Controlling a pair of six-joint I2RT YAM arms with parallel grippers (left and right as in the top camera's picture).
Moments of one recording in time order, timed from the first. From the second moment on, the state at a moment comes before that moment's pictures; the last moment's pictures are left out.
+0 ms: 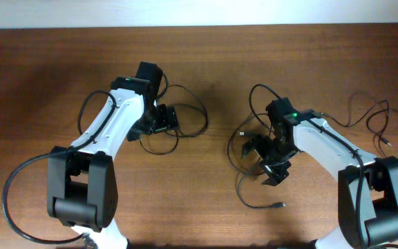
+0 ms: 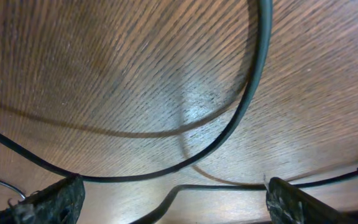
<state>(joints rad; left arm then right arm) -0.21 1.87 1.40 -1.04 0.03 -0.47 0.26 1.75 1.01 -0.90 -0.46 1.17</state>
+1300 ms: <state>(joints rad) -0.21 1.87 1.40 -1.04 0.03 -0.47 0.35 1.82 1.47 -1.23 -0.13 0.91</state>
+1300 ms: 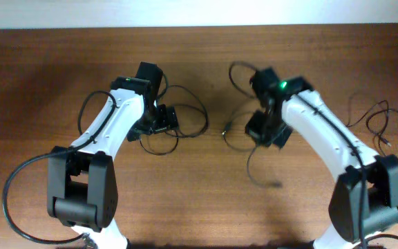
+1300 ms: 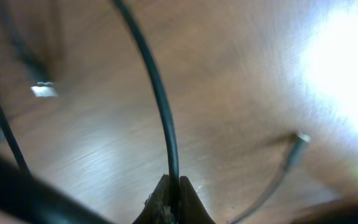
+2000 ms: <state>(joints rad) -0.21 1.87 1.40 -1.04 0.03 -0.47 -0.20 1.92 1.92 -1.42 0.13 0.58</state>
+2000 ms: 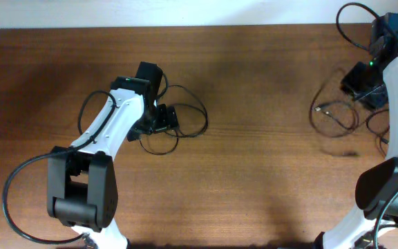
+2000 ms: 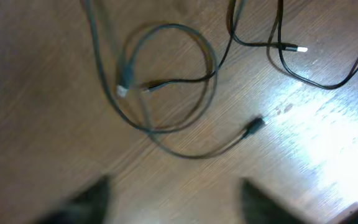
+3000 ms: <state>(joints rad) 0.18 1.88 1.59 -1.20 0.08 -0.45 0.40 1.92 1.77 -1.20 -0.26 0.26</state>
